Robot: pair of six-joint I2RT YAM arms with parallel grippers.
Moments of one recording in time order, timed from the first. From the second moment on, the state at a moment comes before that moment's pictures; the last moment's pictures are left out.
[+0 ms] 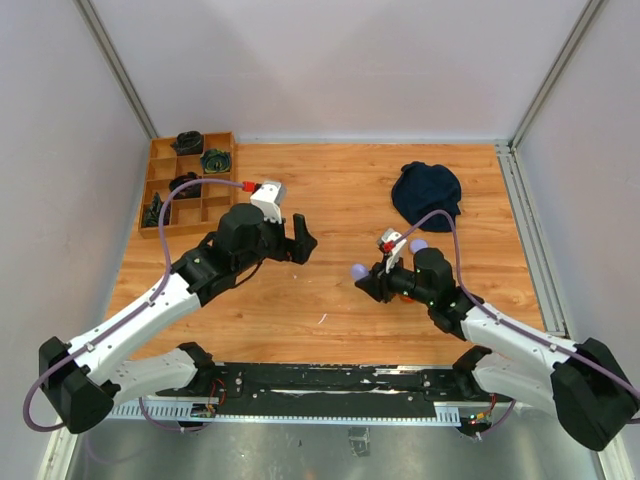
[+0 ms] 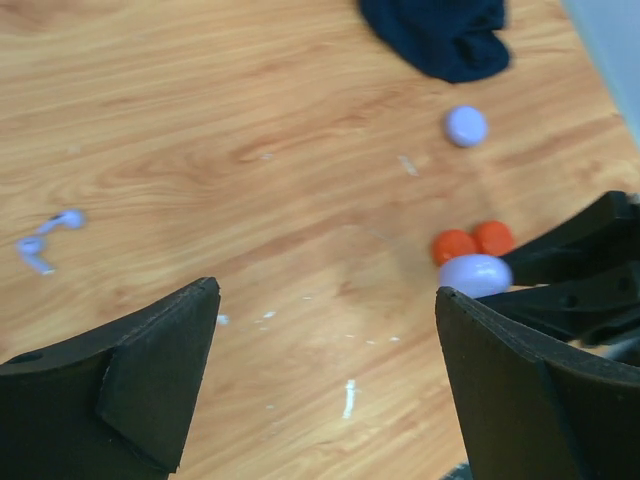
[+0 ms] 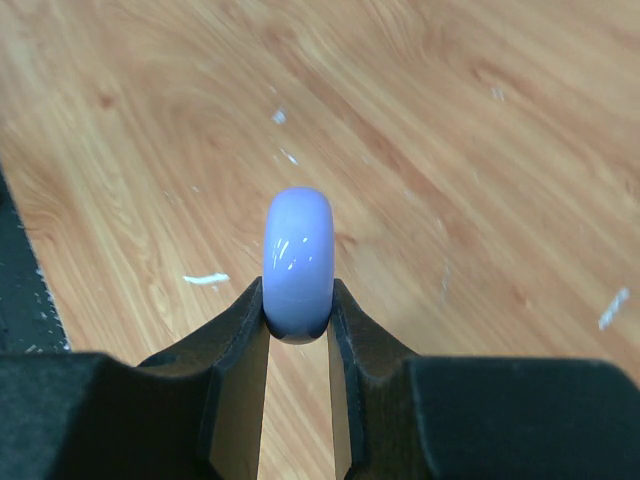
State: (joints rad) left arm -0.72 1.03 0.89 -0.26 -0.07 -0.41; right arm 0.66 0.99 0.35 0.33 -0.37 0.08
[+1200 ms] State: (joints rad) left arm -0.65 0.96 0.78 -0.29 -0.51 -0.18; right arm 0.59 1.34 0.56 -0.11 -0.27 0.26
